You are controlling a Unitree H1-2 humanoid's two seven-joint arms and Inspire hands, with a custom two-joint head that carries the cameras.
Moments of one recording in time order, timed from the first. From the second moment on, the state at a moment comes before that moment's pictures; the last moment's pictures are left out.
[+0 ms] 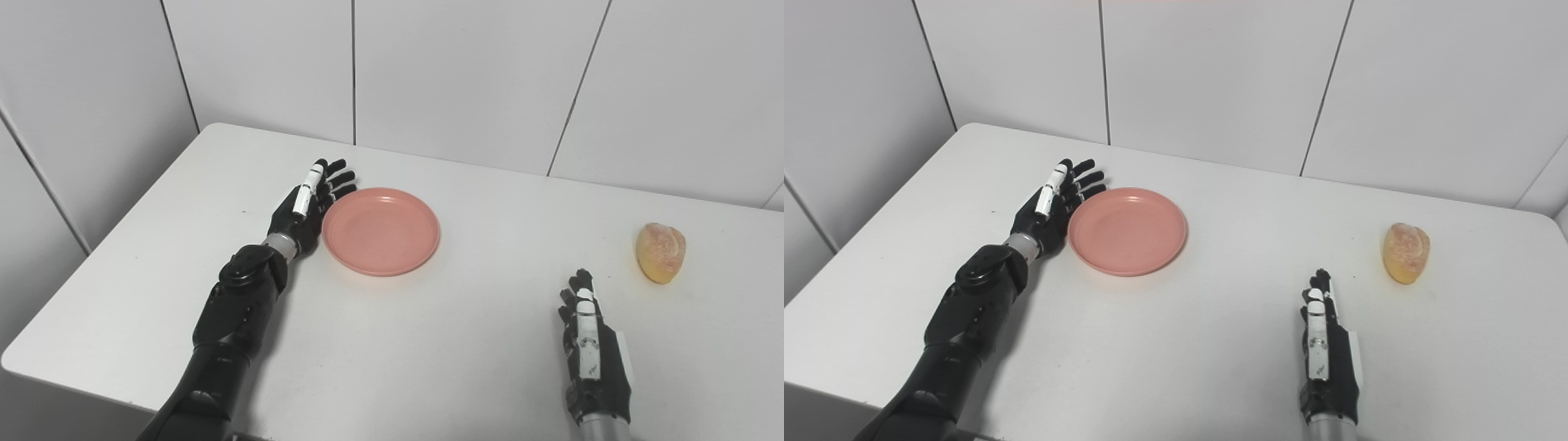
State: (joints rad) left arm -0.48 0.21 0.13 0.48 -0.32 0.20 -0.20; right arm 0.01 0.11 0.09 -0.15 0.00 0.15 -0.03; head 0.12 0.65
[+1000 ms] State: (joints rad) left arm -0.29 0.05 -0.04 0.08 -0.24 0.40 -0.16; right arm 0.01 0.16 0.10 -0.15 -0.04 0.17 -0.06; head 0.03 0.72
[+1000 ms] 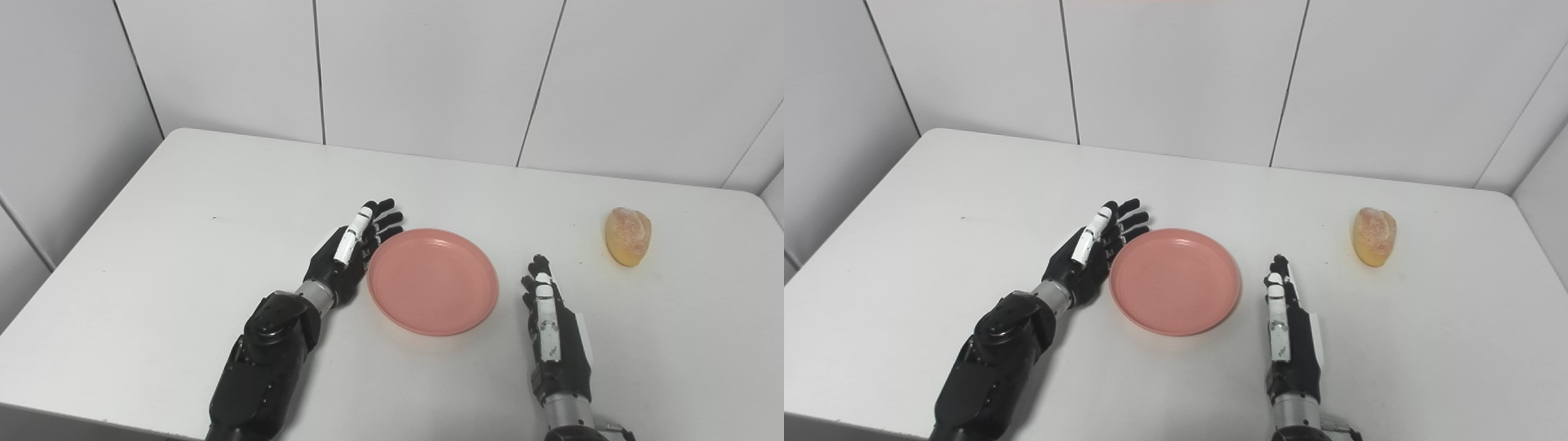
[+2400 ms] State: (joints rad) left arm -0.24 0.02 -0.04 0.05 -0.19 0.34 -0.14; right arm -0.15 0.06 0.05 -0.23 -0.27 0.17 -0.15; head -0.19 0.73
